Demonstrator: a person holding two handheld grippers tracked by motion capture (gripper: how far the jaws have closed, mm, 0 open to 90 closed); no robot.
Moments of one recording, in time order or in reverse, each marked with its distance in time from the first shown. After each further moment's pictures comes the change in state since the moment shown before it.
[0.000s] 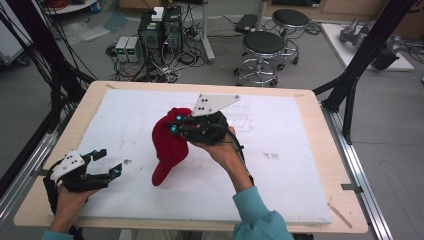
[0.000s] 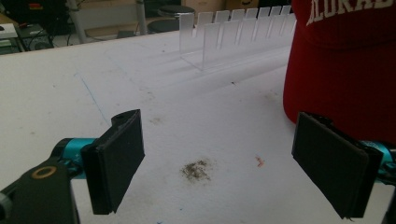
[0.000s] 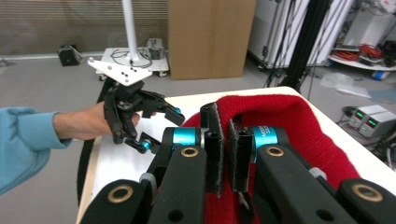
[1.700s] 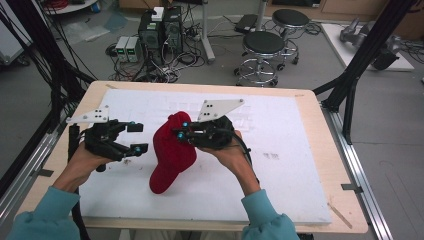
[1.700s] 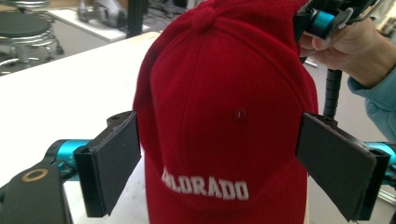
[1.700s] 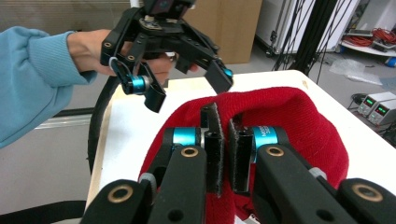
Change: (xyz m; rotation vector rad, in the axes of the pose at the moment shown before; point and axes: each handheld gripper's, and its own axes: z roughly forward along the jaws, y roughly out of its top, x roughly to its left) left arm -0.031 0.136 0.063 0.097 -0.544 -0.027; right arm -0.001 -0.013 -0.011 0.059 0.022 -0.004
